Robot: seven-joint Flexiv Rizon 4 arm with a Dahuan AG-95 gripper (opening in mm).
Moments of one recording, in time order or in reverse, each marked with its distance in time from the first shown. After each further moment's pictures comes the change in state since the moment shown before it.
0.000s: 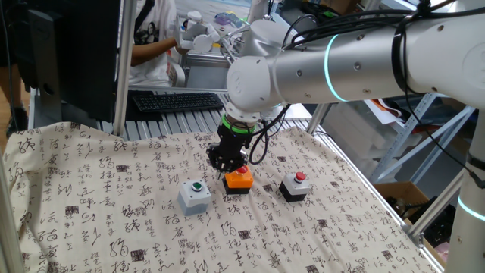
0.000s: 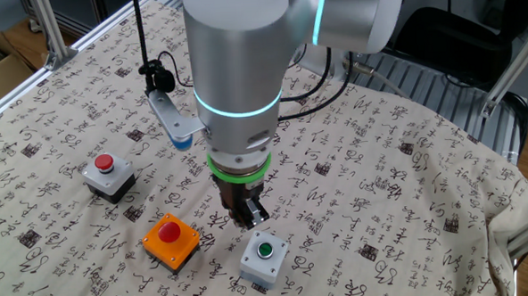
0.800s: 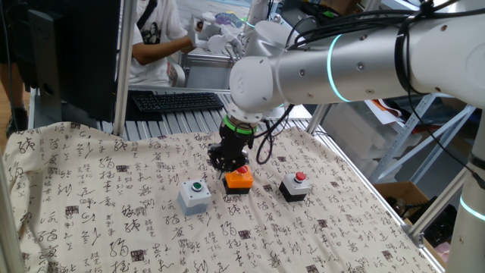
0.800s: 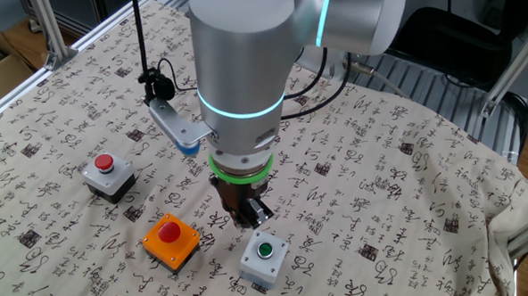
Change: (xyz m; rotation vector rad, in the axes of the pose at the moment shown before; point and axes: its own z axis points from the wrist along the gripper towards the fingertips) arm -0.001 -0.001 0.000 -0.034 -0.001 -0.125
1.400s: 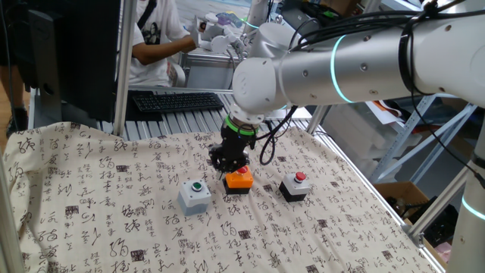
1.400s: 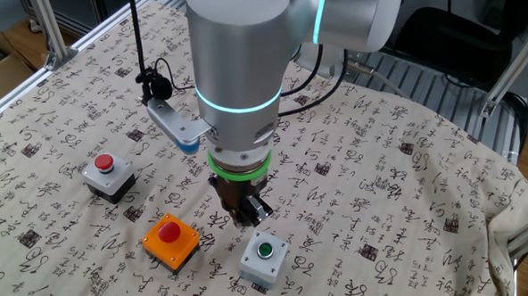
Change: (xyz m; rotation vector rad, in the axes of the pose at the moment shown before) arm 0.000 0.001 -0.001 -0.025 0.009 -0.023
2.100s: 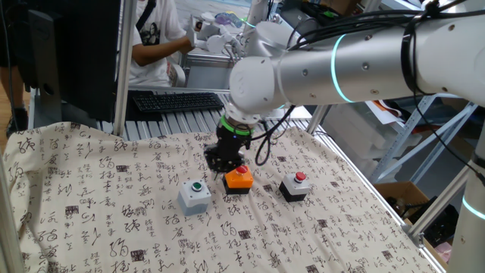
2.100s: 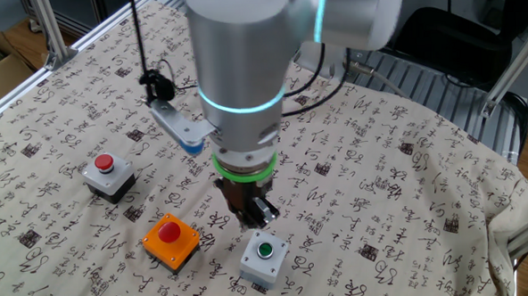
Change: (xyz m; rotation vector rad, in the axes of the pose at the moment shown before) arm 0.011 0.019 0.001 0.004 0.002 0.020
